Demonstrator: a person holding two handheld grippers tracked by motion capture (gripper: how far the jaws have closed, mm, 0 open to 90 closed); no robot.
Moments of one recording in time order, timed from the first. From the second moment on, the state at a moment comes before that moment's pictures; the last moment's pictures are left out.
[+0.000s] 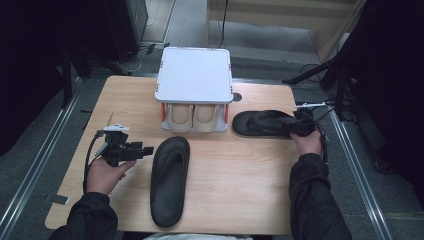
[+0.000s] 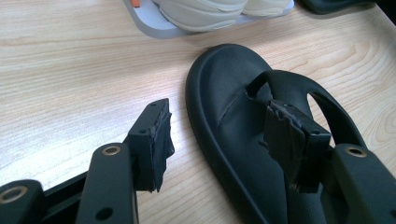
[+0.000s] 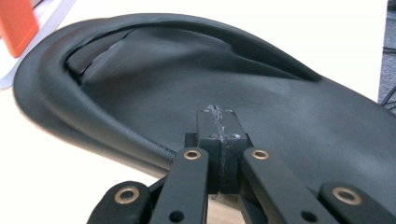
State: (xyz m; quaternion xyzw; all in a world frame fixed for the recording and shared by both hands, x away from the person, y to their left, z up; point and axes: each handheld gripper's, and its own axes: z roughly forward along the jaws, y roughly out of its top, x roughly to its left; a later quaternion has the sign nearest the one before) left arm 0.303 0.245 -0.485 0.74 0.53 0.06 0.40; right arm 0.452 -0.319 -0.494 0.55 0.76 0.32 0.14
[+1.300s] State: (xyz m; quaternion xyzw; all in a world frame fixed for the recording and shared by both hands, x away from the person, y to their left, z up) left arm 0.315 0.244 -0.481 0.75 0.53 0.04 0.40; right arm 0.389 -0.249 -0.494 0.49 0.81 0.32 0.07
